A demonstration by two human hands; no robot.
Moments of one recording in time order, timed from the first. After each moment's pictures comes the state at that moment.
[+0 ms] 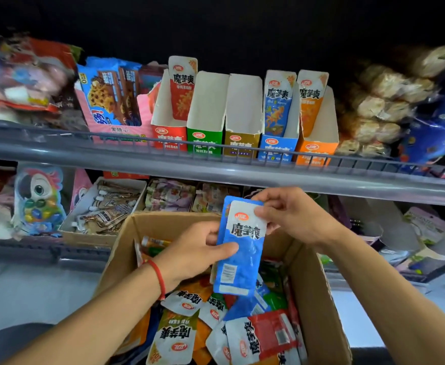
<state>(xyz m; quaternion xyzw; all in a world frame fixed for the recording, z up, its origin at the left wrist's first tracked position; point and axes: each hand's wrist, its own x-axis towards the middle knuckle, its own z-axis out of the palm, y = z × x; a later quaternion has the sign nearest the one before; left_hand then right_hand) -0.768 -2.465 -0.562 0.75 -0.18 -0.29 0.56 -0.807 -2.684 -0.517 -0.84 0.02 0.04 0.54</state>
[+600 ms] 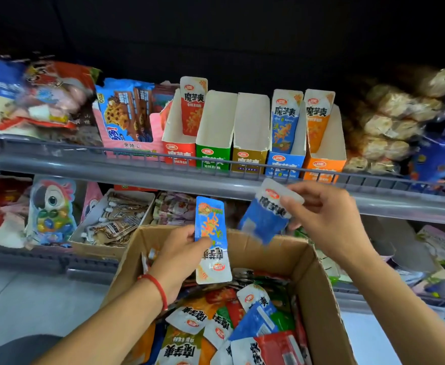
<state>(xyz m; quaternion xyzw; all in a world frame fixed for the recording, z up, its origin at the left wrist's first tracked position) -0.762 -2.455 -0.557 0.74 0.01 -0.18 0.65 -0.825 -2.685 -0.488 -0.87 0.06 -0.21 0.45</state>
